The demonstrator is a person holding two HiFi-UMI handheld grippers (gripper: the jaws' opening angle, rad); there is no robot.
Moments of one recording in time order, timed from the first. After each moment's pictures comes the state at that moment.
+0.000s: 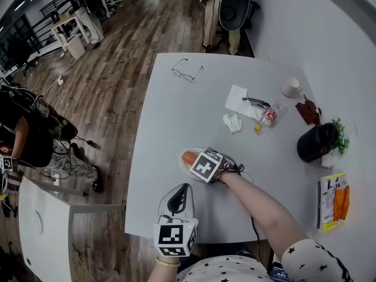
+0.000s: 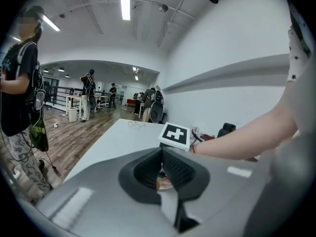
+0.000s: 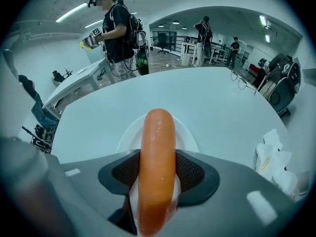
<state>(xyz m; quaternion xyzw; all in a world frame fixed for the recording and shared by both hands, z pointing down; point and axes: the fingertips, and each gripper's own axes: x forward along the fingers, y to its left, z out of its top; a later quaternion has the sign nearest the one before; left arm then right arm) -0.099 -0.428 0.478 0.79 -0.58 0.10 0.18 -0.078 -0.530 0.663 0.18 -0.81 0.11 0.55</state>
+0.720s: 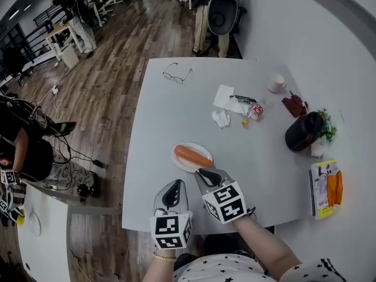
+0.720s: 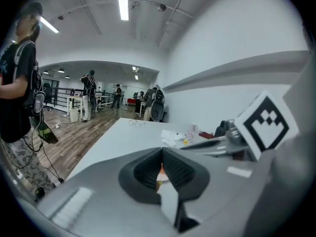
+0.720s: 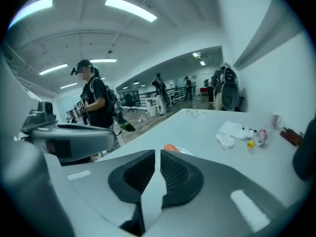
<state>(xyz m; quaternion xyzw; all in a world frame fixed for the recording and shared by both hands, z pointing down) -0.097 -0.402 0.479 0.78 -0.58 0.11 0.18 -0.041 -0.435 0.516 0.41 -0.87 0.18 0.22</state>
